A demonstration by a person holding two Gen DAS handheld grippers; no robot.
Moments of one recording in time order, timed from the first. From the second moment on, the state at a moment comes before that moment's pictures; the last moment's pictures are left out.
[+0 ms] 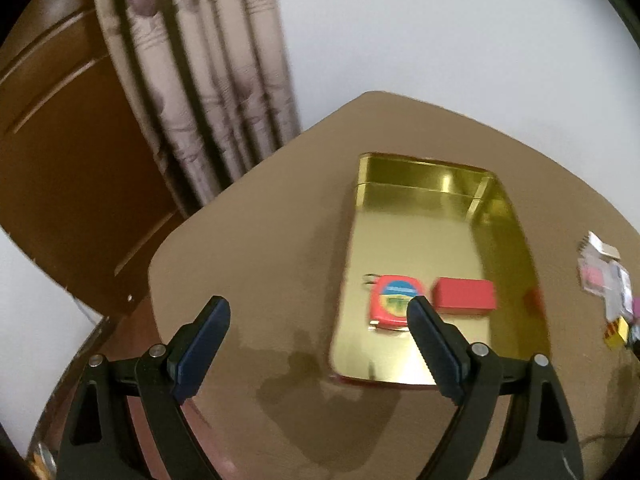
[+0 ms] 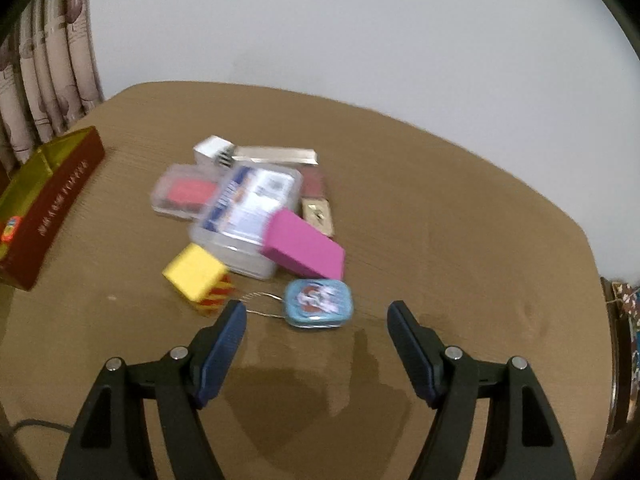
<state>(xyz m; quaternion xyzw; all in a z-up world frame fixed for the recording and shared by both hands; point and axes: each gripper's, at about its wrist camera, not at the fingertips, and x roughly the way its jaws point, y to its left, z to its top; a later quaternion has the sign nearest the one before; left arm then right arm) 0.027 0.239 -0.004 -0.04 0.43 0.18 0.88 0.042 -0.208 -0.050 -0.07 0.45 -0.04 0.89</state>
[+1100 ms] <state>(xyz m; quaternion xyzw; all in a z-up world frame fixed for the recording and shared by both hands) 0.088 -0.096 -0.069 0.08 0.51 -0.17 0.84 0.026 -0.246 -0.069 -0.02 0.43 -0.03 0.90</state>
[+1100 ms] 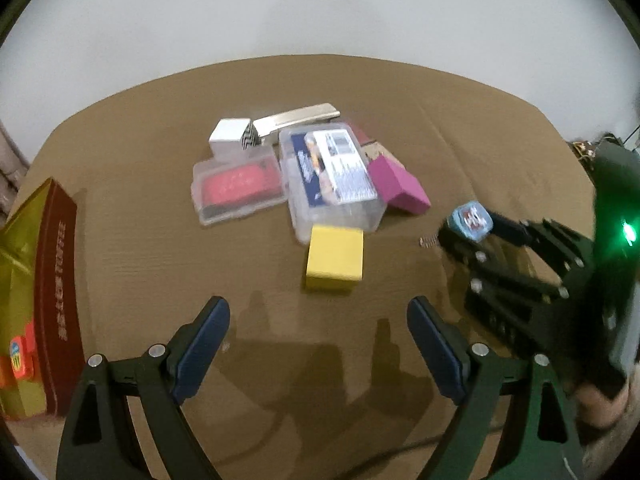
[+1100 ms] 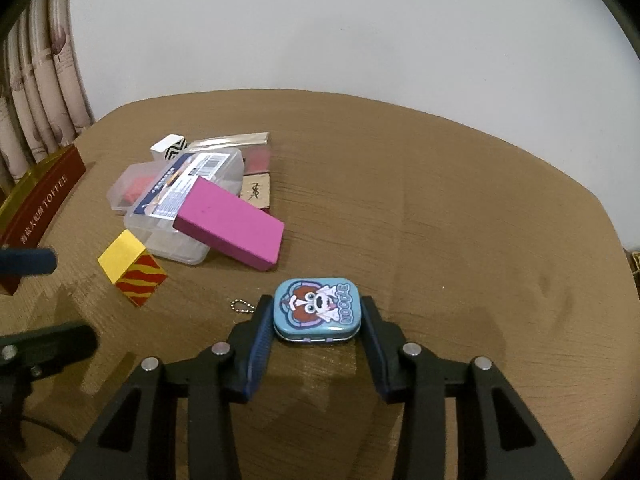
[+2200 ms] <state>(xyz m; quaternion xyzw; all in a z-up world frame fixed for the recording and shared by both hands) 0.107 -0.084 -0.073 0.04 0.53 -0.17 0.83 0.031 -0.250 -0.068 -0.02 0.43 -0.03 0.90</state>
